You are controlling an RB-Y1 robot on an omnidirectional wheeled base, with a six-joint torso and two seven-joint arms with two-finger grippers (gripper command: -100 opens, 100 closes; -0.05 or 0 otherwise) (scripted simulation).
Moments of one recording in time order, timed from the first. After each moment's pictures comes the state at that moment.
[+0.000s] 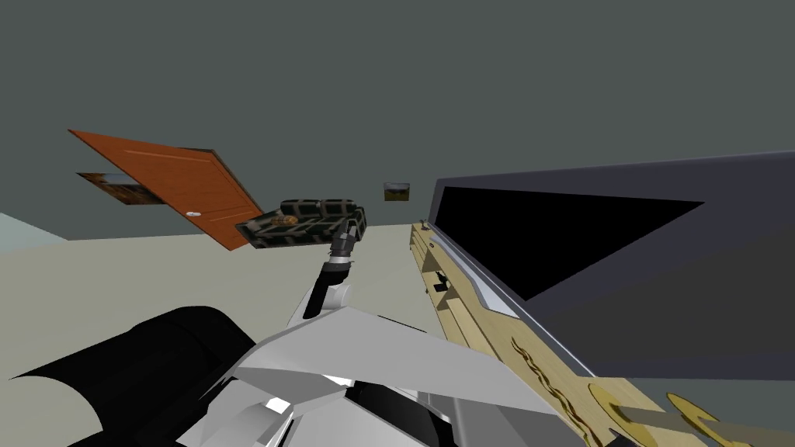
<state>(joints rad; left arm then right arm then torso) 0.48 -0.03 0.06 -2.35 -0.06 -0.37 0.04 0.20 -1.04 0.65 -0.66 0.66 -0.27 0.46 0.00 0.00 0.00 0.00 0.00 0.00</state>
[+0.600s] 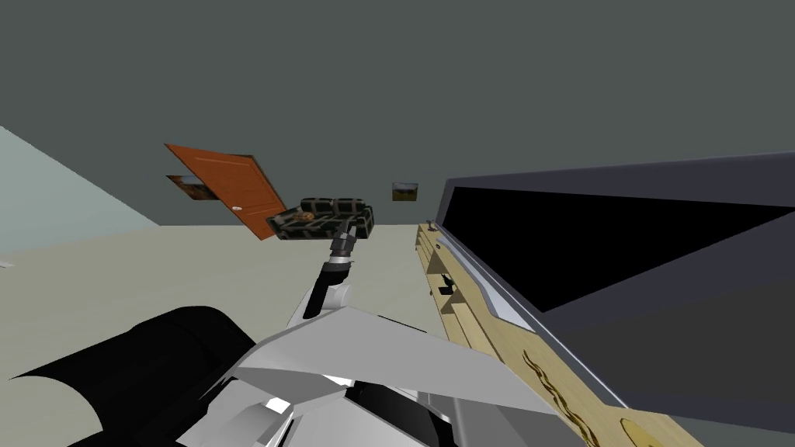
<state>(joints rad) 0.48 -0.03 0.06 -2.35 -0.06 -0.37 0.04 0.26 -1.04 0.67 -0.69 0.49 -0.22 0.56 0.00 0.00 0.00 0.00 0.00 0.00</state>
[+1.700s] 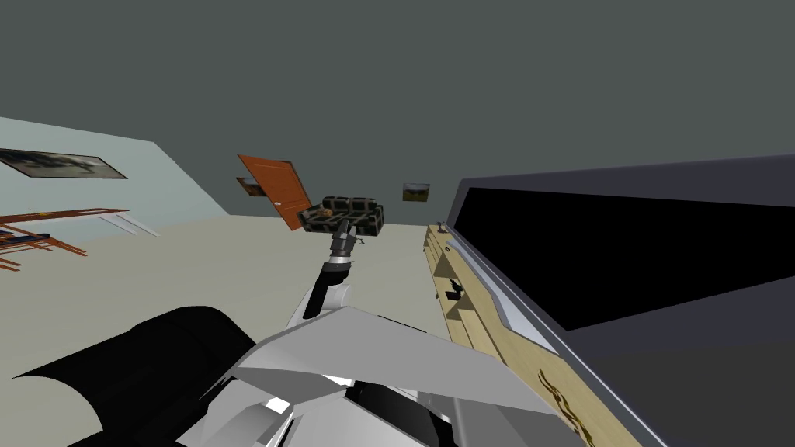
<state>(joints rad) 0.48 -0.03 0.06 -2.35 -0.06 -0.37 0.04 0.36 -1.03 0.68 -0.73 0.17 -0.15 0.74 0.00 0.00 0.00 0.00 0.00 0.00</state>
